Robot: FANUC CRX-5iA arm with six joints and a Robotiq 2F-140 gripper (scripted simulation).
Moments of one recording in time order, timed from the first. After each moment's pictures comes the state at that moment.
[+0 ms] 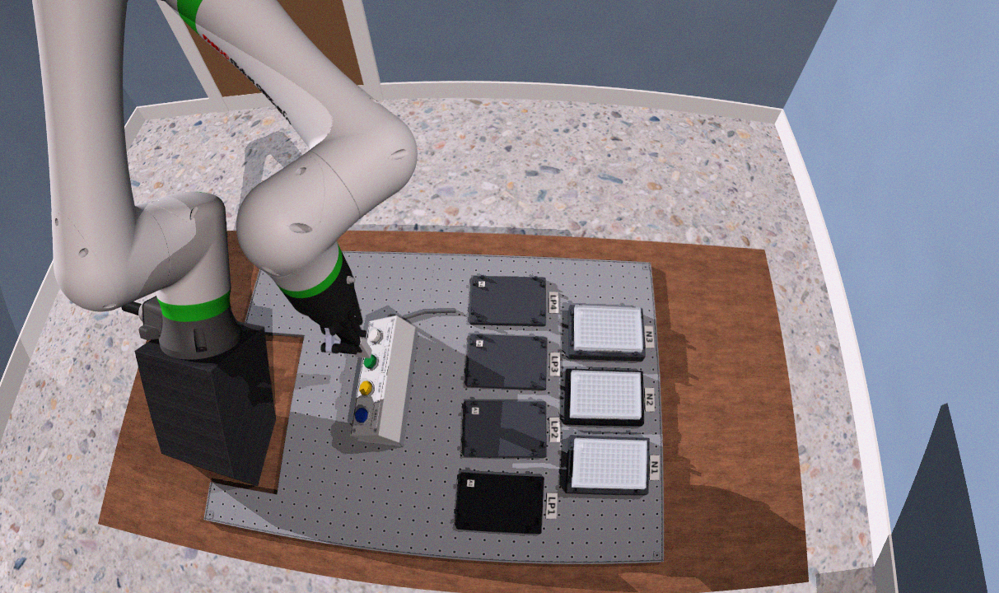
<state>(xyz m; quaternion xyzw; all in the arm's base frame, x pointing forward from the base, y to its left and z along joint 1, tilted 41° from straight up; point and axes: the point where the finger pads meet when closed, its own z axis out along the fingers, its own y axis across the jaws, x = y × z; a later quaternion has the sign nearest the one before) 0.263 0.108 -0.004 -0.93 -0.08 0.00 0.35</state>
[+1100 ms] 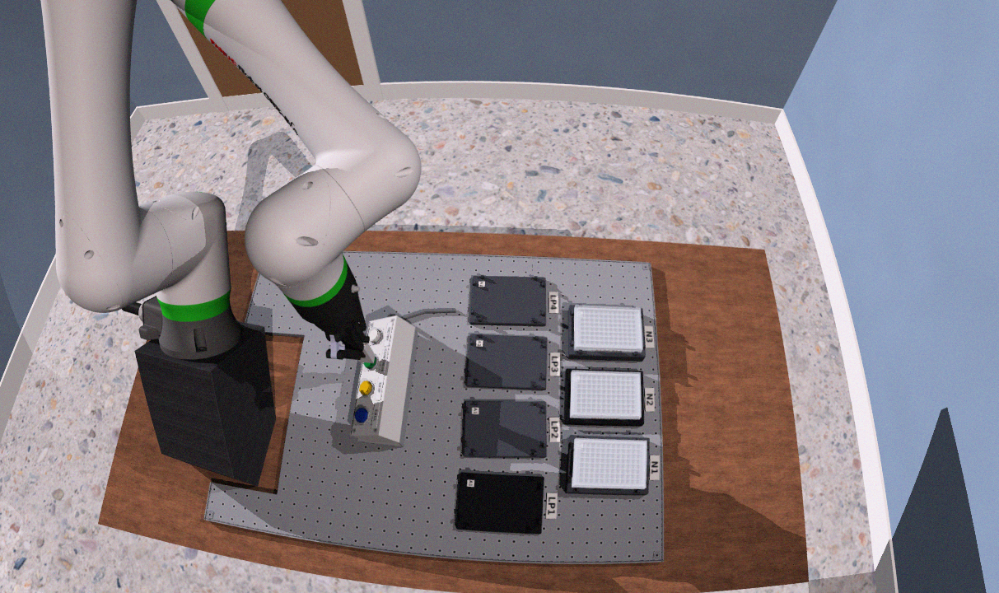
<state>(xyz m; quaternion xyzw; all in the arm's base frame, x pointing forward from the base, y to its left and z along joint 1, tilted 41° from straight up) 0.262 0.124 -0.021 -0.93 -0.08 0.00 0.35</state>
